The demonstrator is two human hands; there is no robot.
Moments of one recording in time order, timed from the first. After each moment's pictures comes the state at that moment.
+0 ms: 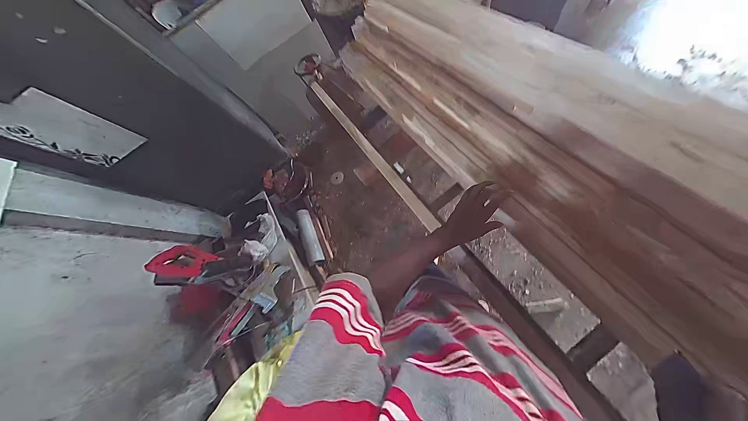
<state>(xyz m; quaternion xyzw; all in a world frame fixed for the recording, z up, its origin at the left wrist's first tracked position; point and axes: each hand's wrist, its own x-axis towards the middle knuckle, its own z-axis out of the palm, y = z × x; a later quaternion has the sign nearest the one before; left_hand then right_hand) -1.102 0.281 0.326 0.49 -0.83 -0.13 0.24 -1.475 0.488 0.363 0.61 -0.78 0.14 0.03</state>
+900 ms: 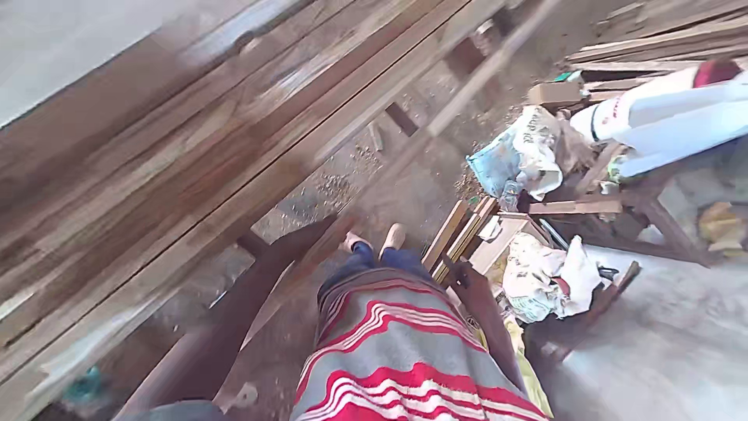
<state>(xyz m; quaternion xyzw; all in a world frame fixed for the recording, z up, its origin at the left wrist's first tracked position) -1.111 0.235 0.285 0.20 -0.62 -0.59 -0.48 -1.057 0.632 0.343 -0.08 -0.92 0.22 -0.32</state>
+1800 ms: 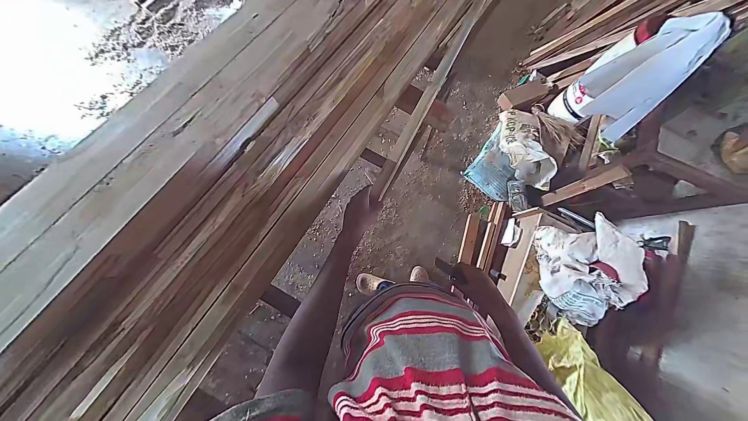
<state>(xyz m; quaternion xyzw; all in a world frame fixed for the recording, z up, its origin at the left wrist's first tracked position) -1.231 0.336 0.305 0.05 -0.91 -0.38 -0.14 -1.066 0.646 0.303 -0.04 -0.90 0.25 -0.36</state>
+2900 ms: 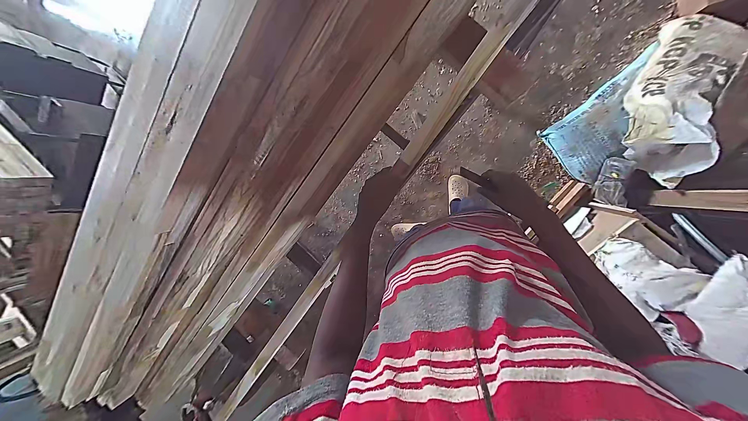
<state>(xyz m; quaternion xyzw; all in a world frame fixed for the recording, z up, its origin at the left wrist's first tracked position) -1.292 0.380 0.300 0.20 -0.89 -0.34 -0.22 -1.359 0.695 0.292 0.15 -0.88 0.28 -0.35</state>
